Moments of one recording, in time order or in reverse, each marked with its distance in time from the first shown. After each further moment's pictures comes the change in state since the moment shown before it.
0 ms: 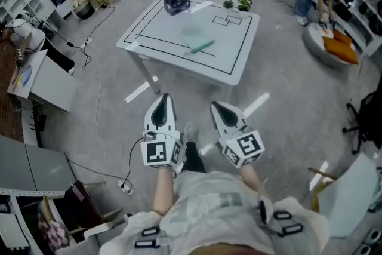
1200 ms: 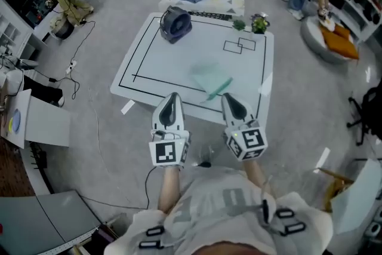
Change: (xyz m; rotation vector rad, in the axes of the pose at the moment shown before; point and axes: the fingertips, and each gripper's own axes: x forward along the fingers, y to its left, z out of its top) left arm 0.305 0.156 -0.032 -0.001 -0.016 -0.174; right arm 0.300 -0.169 0.010 0.004 0.019 -0.336
